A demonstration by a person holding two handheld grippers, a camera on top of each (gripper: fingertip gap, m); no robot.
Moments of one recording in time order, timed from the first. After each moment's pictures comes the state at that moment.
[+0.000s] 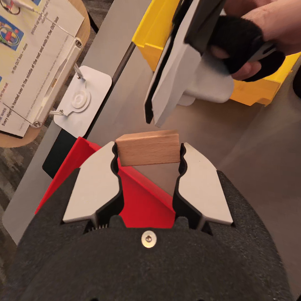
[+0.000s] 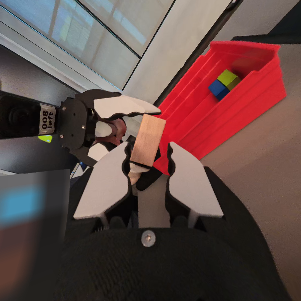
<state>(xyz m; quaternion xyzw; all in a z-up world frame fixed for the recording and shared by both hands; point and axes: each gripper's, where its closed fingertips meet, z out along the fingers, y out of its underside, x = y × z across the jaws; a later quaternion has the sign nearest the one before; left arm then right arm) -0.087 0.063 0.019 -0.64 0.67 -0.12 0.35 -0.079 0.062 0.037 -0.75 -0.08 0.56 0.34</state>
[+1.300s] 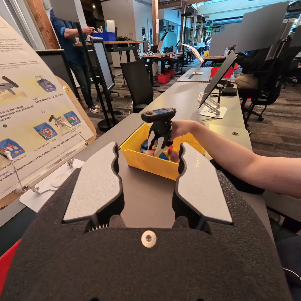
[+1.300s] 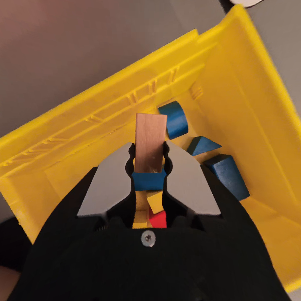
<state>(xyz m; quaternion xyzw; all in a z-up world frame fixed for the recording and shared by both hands) -0.112 0.029 0.142 -0.50 0.55 -0.46 0.48 0.138 0.037 -0.111 -0.92 -0.29 0.08 0.25</state>
